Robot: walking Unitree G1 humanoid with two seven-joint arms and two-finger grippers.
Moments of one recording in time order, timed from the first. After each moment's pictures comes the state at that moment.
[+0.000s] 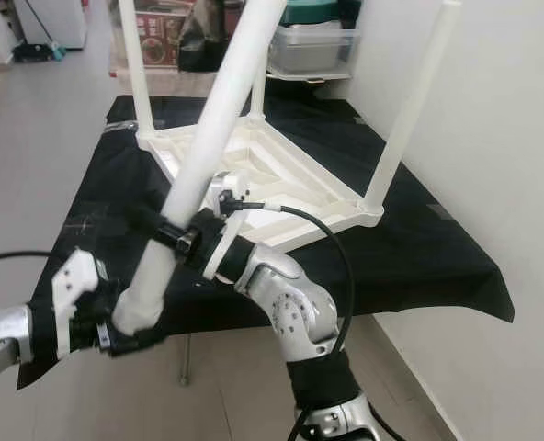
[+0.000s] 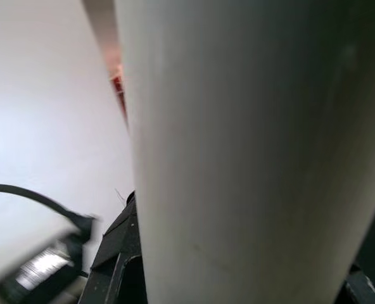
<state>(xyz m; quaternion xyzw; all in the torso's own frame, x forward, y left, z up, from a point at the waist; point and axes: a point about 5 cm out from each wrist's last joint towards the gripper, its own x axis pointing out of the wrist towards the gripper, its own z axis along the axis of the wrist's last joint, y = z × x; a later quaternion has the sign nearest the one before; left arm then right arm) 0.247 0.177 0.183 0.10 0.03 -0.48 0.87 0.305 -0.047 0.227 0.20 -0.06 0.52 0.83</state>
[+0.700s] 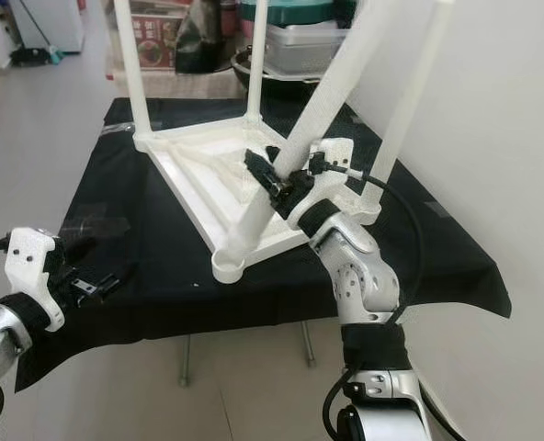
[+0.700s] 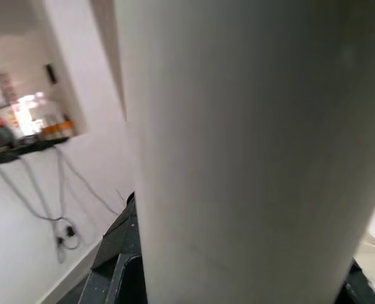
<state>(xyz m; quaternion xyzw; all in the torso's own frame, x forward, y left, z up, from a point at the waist) 0.256 0.201 0.168 0.01 0.00 -0.19 0.98 0.343 -0.140 0.239 0.16 -0.12 0.26 0.94</state>
